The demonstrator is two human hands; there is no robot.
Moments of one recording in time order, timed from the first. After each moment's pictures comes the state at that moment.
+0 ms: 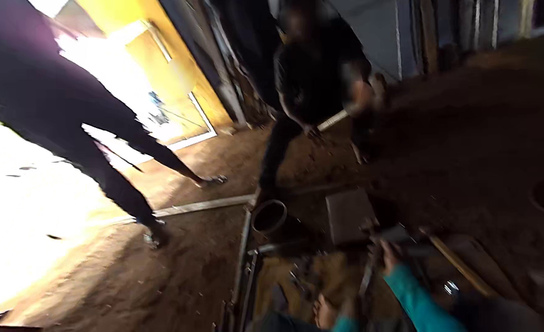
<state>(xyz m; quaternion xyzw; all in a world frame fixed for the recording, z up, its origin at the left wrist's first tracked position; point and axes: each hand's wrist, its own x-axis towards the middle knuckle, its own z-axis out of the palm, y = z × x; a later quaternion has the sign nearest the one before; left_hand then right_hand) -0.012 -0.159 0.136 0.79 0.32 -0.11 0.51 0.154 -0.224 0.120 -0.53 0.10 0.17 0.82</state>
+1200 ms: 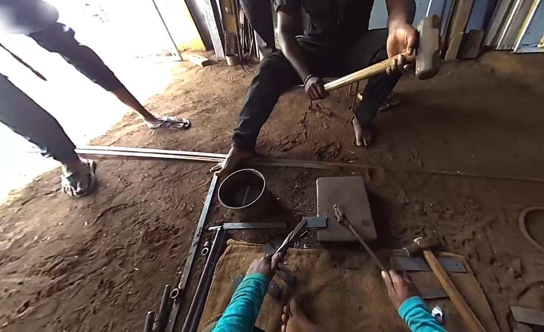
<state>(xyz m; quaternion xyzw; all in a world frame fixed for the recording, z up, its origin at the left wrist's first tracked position) 0.014 0.097 0.036 0.85 0.37 -0.25 0.26 0.194 -0.295 0.028 -0.94 -0.17 0.26 0.11</state>
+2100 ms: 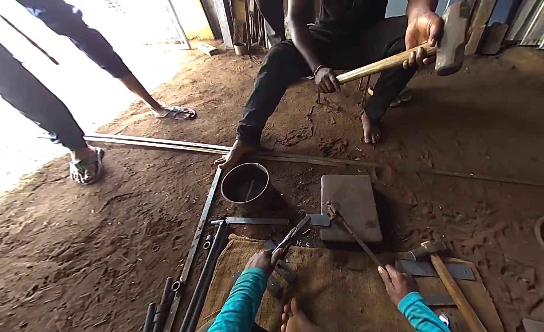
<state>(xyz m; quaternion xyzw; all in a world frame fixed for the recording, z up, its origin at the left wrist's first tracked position) 0.018 0.108 0.040 0.86 0.37 -0.26 0.25 0.209 -0.273 0.030 -0.93 -0.21 0.26 0.12</state>
